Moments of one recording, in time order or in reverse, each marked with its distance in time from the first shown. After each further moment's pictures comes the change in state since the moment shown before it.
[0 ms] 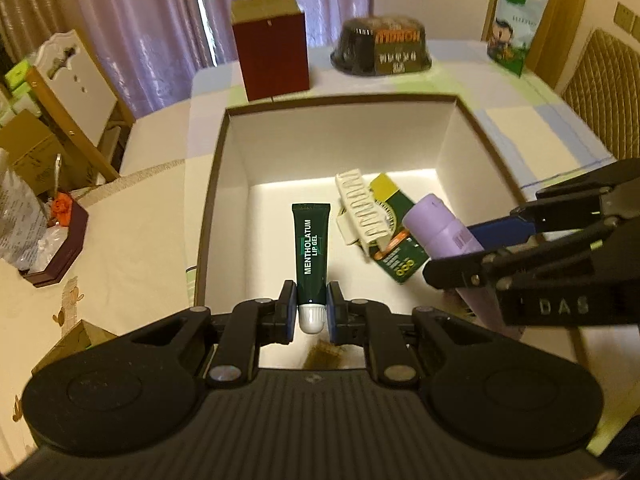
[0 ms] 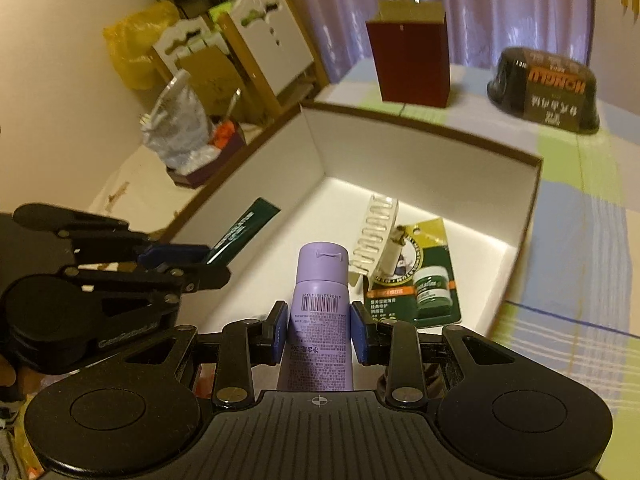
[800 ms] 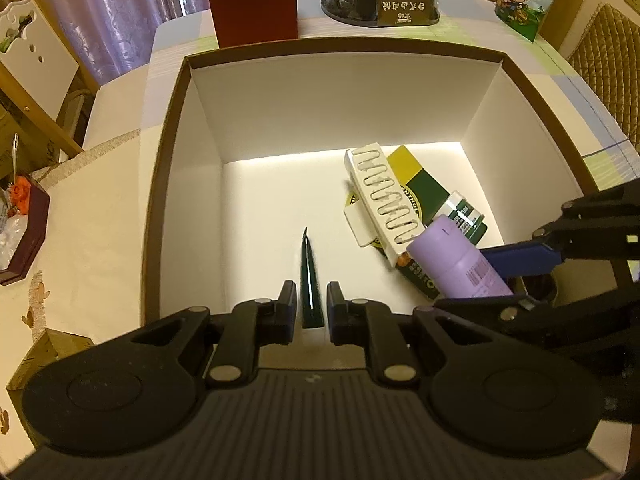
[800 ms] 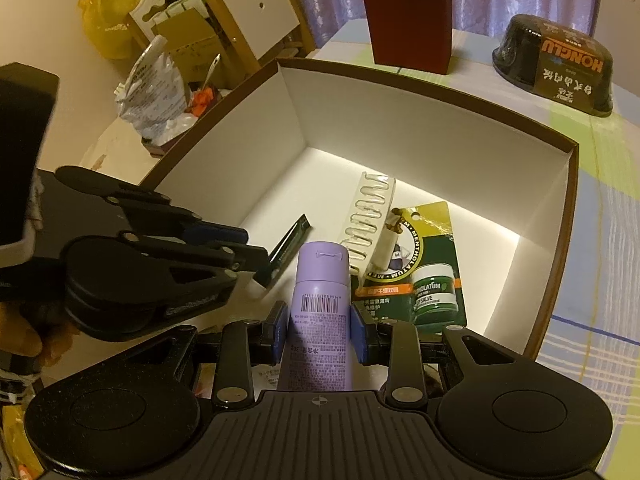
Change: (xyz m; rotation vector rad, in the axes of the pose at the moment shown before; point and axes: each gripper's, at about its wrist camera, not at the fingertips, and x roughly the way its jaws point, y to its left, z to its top) left arm 0.071 0.018 0.022 0.013 0.117 -0.070; right arm 0.039 -0.007 0.007 0.000 0.092 -0.050
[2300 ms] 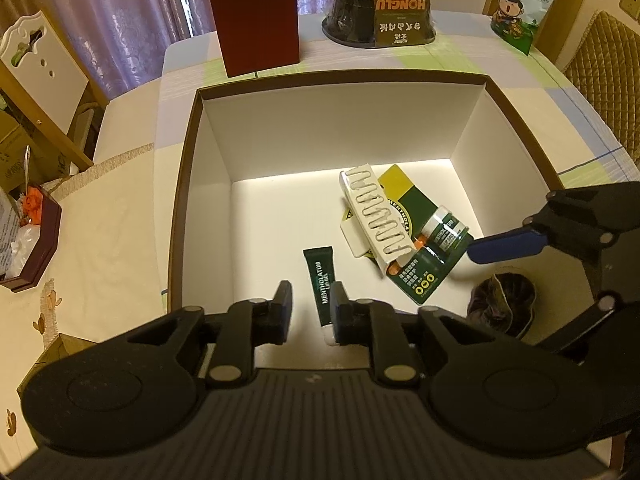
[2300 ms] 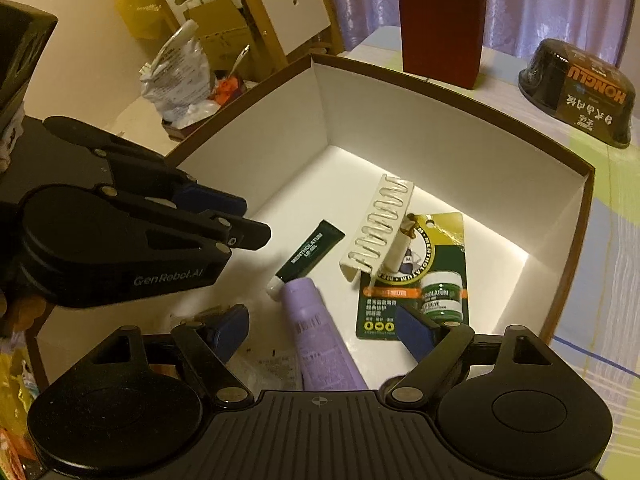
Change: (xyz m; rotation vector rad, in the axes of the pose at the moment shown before) left arm -0.023 -0.008 0.002 -0.005 -0.042 0.027; right arm -0.006 0.008 -0.006 -0.113 -0.008 0.026
